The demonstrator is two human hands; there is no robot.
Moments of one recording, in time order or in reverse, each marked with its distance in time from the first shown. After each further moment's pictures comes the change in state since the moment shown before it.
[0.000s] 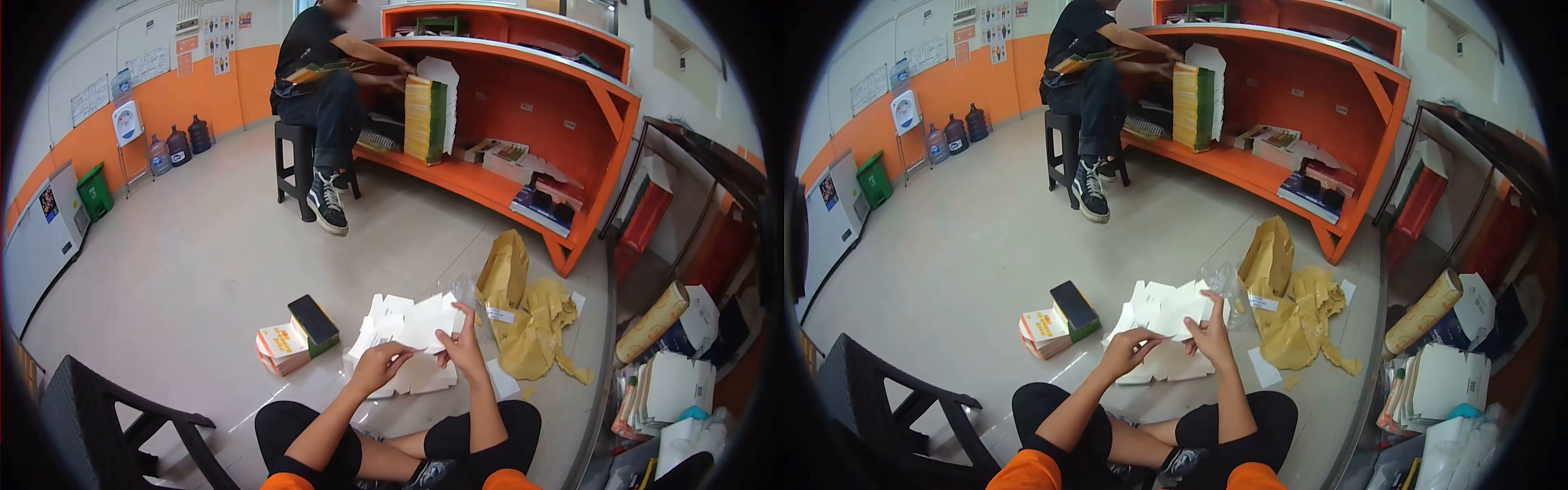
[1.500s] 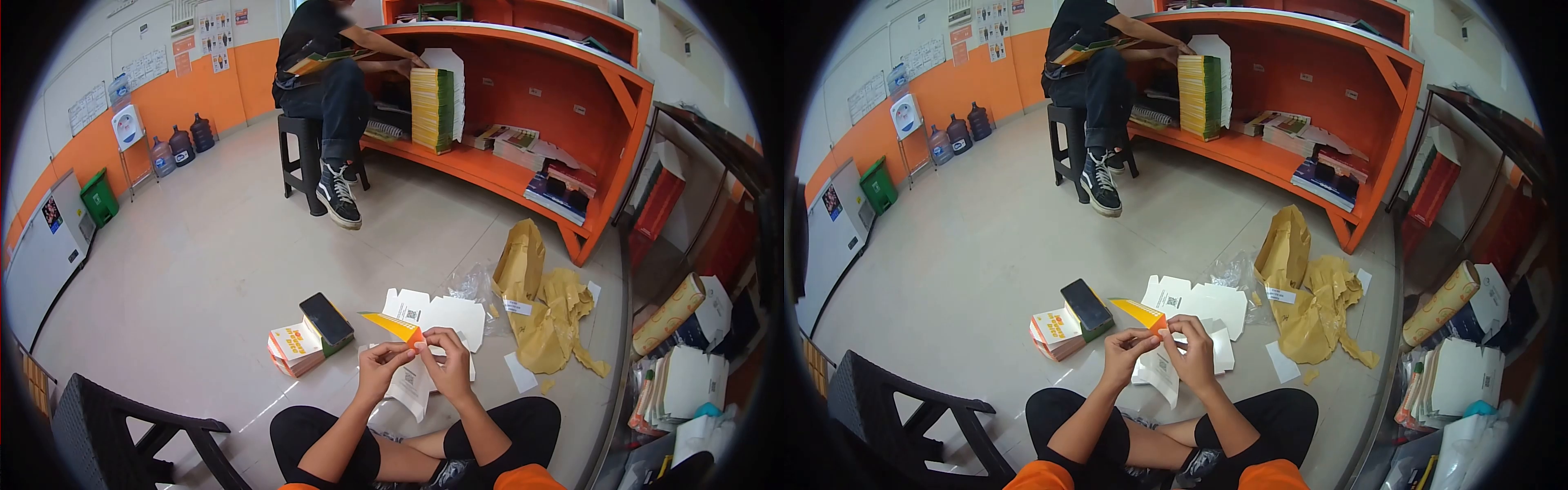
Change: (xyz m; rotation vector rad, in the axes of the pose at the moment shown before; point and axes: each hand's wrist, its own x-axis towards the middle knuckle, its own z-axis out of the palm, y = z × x) left_hand -0.016 0.007 -0.014 -0.900 0.287 -0.374; right_hand -0.019 0.000 0.076 -0.319 0.216 -0.437
